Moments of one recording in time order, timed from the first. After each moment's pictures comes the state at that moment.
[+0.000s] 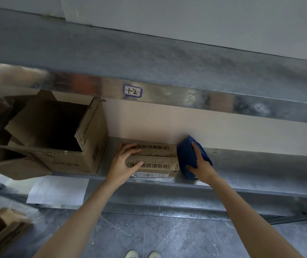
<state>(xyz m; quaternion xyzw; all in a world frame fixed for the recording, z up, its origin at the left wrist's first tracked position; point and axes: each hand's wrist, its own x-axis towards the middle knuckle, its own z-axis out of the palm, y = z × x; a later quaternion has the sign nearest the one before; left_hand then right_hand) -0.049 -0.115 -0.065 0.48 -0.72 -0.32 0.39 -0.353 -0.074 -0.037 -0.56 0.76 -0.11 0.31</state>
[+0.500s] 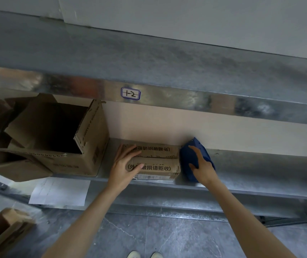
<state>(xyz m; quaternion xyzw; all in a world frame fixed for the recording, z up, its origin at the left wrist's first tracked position) -0.053 -0.105 -0.066 0.51 -0.70 -0.32 0.38 -0.352 -0.073 -0.050 -0.58 0.77 -0.14 0.25</state>
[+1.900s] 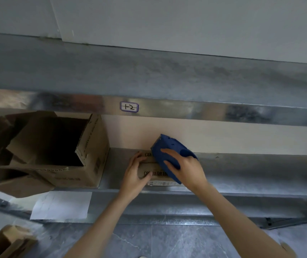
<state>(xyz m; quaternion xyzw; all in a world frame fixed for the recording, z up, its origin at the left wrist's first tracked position) -0.079 -0.105 -0.058 0.49 -0.71 -0.36 0.37 -0.277 -0.073 0.017 -0.76 0.61 -0.22 0.04</state>
